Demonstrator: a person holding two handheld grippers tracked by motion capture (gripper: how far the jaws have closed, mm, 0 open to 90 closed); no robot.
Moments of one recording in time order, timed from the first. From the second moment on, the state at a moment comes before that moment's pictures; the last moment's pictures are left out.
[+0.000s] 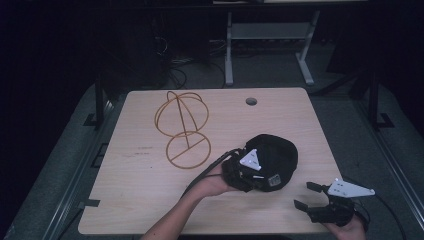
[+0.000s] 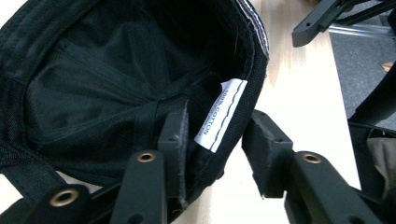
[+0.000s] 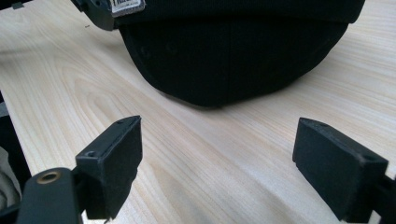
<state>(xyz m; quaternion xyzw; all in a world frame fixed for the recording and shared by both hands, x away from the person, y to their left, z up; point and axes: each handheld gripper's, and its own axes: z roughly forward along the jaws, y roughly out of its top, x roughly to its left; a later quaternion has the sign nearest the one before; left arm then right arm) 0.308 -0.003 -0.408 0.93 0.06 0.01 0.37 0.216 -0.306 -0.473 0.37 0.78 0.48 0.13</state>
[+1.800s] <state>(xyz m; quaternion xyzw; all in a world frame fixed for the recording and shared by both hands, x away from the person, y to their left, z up) 0.307 0.013 -0.300 0.87 0.07 -0.02 0.49 0.210 -0.268 -0.415 0.31 0.75 0.56 0.19</state>
